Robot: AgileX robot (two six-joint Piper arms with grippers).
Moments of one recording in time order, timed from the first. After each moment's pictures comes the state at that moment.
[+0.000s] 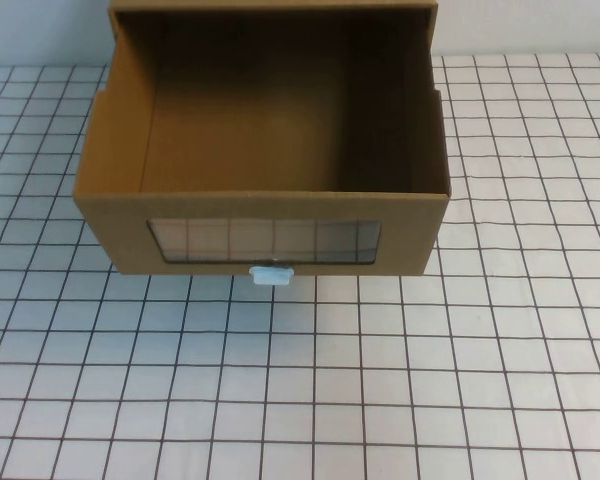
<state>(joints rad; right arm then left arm) -0.06 0.63 -1.05 -0.53 0.31 0.84 -0.10 0.87 -1.26 -0.37 0.50 0.27</state>
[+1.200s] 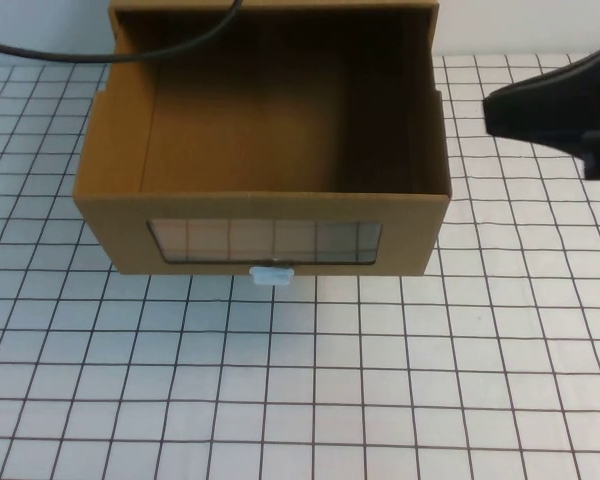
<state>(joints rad) 0.21 1.17 -1.19 0.93 0.94 -0.84 -0.16 1.74 -1.99 -0.50 1.05 0.39</state>
